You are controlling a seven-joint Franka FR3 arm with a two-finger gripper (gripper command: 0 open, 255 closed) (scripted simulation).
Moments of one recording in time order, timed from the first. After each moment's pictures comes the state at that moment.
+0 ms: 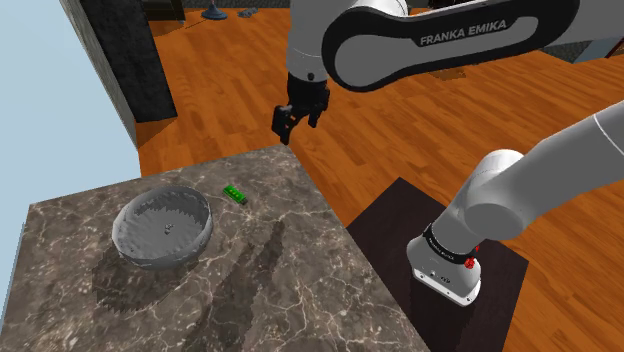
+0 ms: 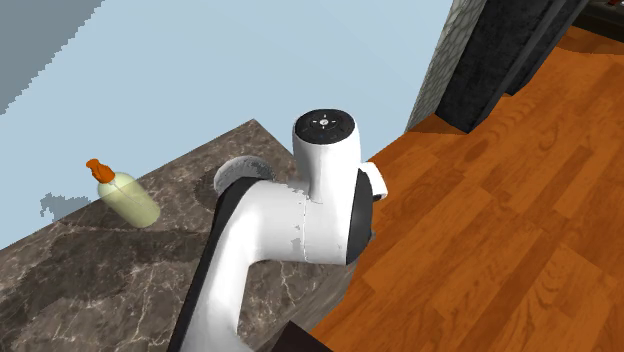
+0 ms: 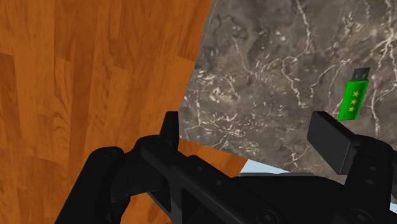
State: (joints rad) arm 0.13 -0.37 0.36 -2.29 0.03 2.01 0.43
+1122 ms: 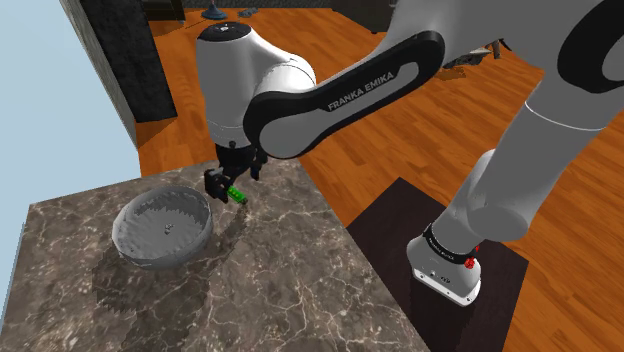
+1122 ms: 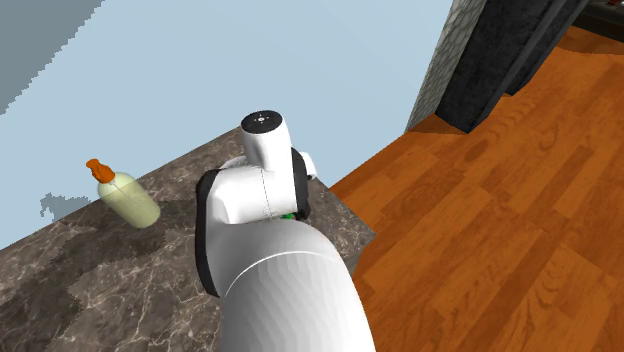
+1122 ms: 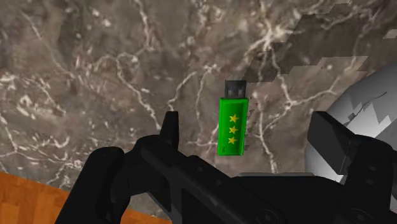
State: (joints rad) arm 0.21 0.10 0.53 -2.06 -0.09 2.18 0.67
